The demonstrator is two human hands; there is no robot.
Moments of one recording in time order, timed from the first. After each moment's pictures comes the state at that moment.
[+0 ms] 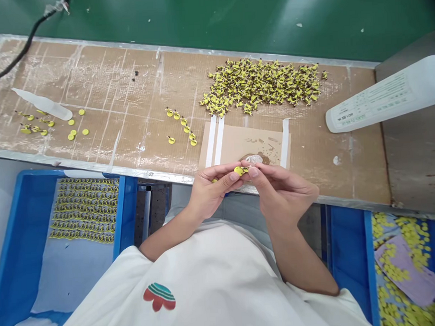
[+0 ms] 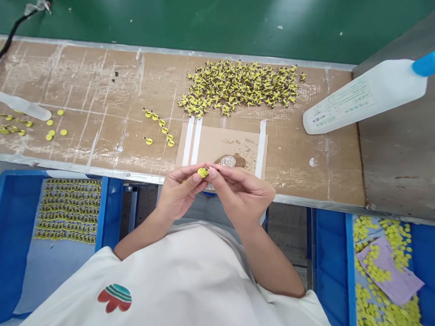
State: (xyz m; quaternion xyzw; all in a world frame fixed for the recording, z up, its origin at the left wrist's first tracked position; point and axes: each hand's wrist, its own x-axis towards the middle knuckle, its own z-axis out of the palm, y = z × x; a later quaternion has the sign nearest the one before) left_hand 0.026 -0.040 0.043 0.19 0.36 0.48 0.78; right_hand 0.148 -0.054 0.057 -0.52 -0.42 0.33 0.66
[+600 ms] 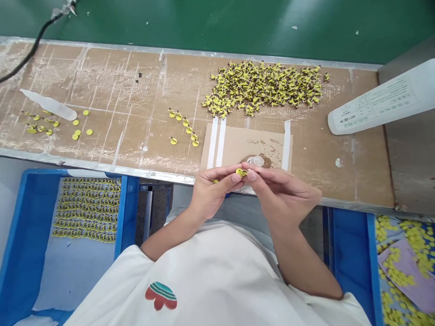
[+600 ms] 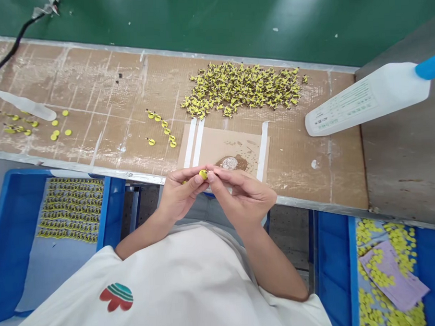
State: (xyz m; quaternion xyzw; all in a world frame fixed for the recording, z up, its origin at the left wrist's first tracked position) left_hand 0.026 -0.042 0.040 0.19 0.37 0.49 0.77; right_hand 0.151 -0.057 0.057 -0.52 -0.46 0.31 0.64
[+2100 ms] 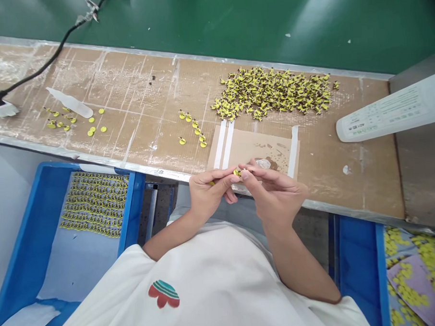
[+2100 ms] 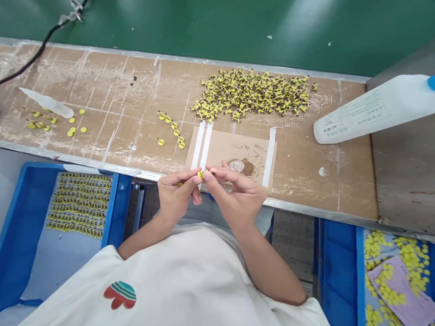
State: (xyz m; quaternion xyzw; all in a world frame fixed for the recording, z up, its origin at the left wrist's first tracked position) left_hand 0.014 -0.048 0.036 0.31 0.41 0.58 0.63; right_hand 0.133 -0.053 0.052 -0.51 -0.43 0.37 0.64
